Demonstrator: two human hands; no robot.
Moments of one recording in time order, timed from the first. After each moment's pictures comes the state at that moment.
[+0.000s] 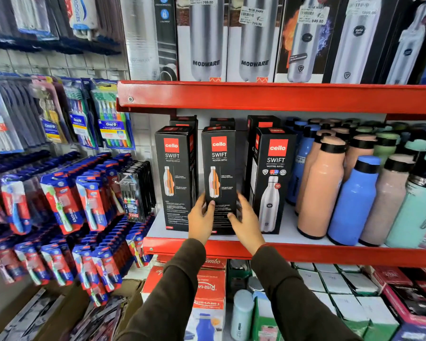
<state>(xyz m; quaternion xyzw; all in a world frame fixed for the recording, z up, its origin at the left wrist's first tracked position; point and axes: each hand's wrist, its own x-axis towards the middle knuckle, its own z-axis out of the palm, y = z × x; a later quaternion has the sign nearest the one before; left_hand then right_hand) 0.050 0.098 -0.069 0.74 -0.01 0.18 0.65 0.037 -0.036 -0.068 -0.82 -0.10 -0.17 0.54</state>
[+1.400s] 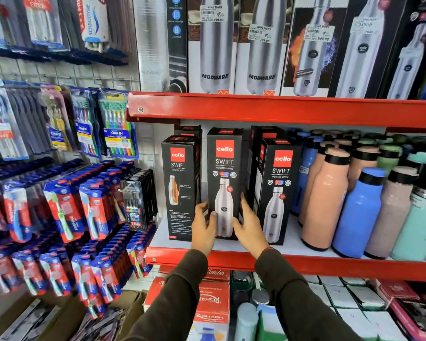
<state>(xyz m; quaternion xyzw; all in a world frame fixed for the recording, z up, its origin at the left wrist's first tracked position) 0.045 0.105 -0.071 0.72 -0.07 0.21 0.65 0.046 -0.034 -0.052 -0.86 -0.14 -0.17 0.47</state>
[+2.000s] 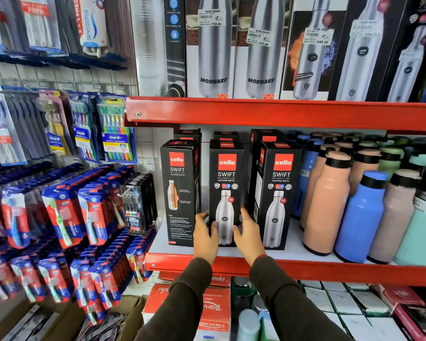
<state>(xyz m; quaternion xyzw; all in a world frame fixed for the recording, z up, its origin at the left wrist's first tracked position) 0.051 0.096 -0.080 0.75 -0.02 0.22 0.63 0.062 -0.029 -0.074 -0.86 -0.07 -0.20 0.46</state>
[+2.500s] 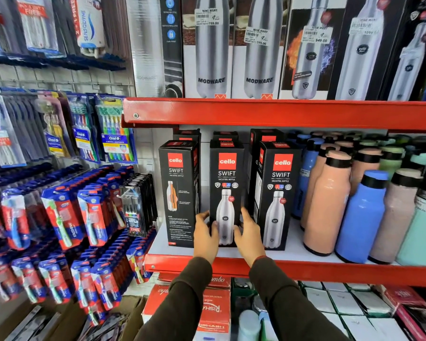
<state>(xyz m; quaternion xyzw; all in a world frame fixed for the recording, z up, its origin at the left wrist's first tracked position) 0.057 0.095 -0.081 0.76 -0.02 0.21 0.62 0.065 -0.031 -0.076 -0.85 -0.07 -0.22 0.47</state>
